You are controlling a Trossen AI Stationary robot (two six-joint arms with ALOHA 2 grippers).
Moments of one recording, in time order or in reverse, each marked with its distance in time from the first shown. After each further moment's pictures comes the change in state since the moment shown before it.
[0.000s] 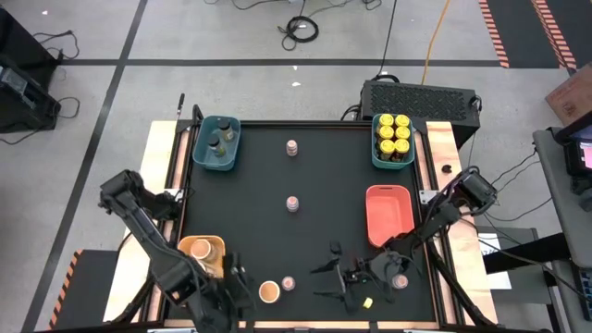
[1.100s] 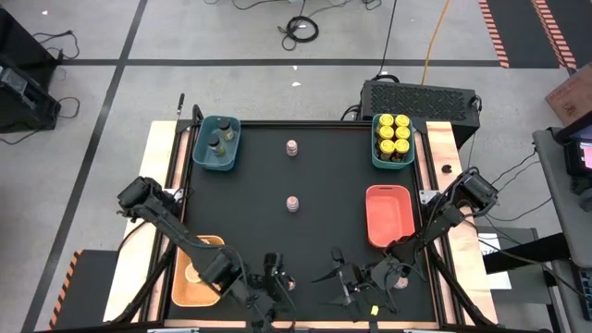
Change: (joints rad) left arm 0.183 0.140 0.042 0.288 0.151 0.422; right arm 0.041 0.000 0.016 -0.112 -0.032 -0.078
